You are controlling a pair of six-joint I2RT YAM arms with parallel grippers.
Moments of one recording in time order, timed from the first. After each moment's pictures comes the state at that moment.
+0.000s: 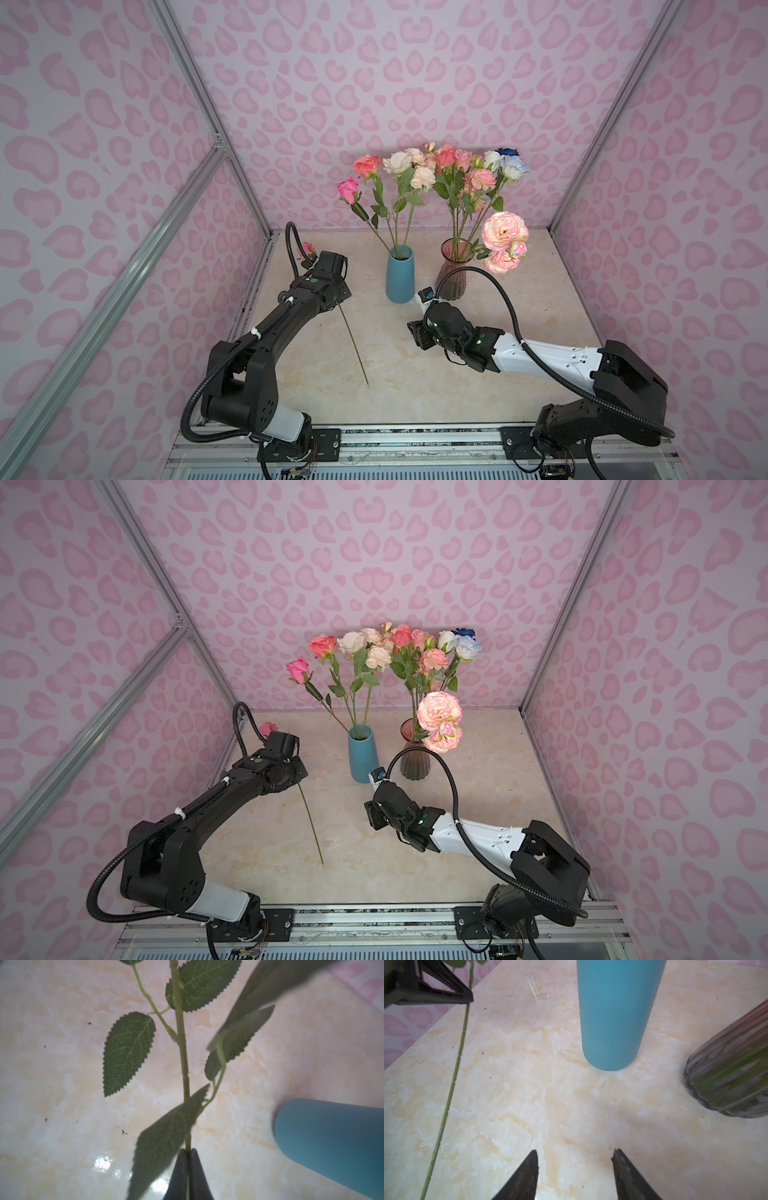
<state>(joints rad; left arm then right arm) -0.27 1.47 1.09 -0.62 -0.20 -0.71 0.93 1.45 0.80 -0.01 0.22 0.38</state>
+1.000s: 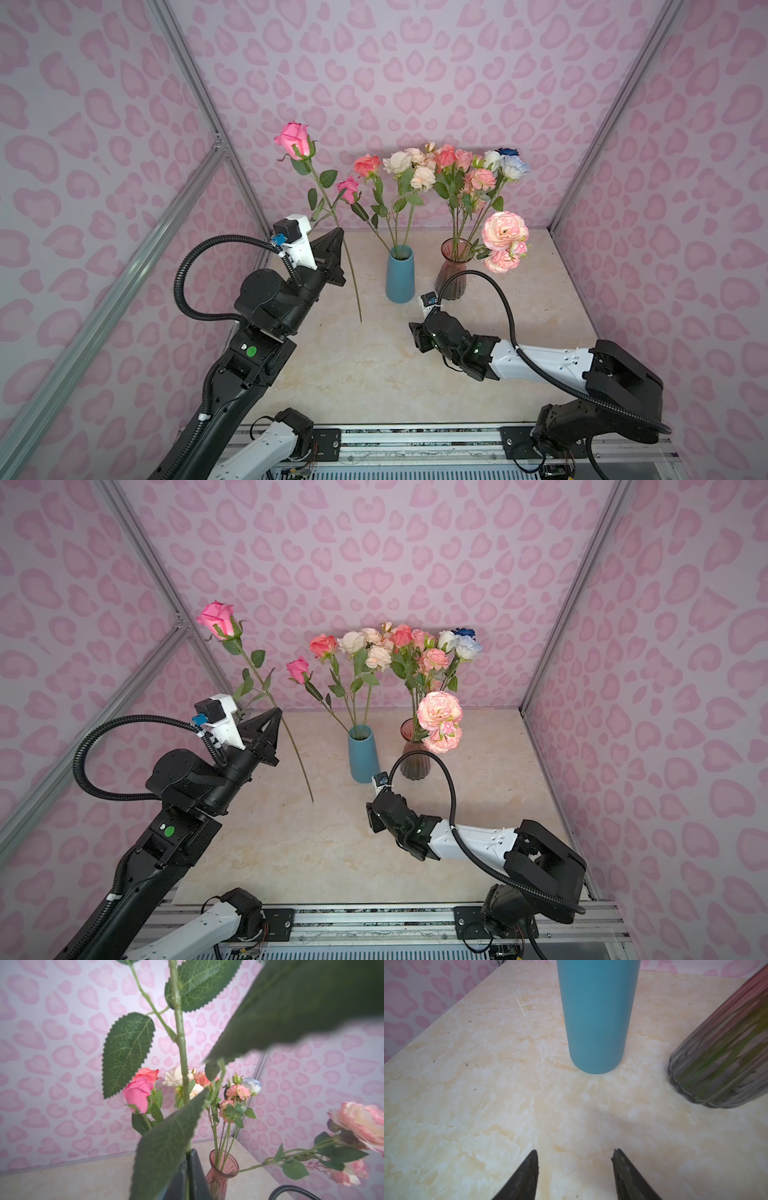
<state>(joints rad) -0.55 0.92 1.18 -0.06 -0.04 -0.19 0.97 1.47 0.73 0.11 0.36 0.43</state>
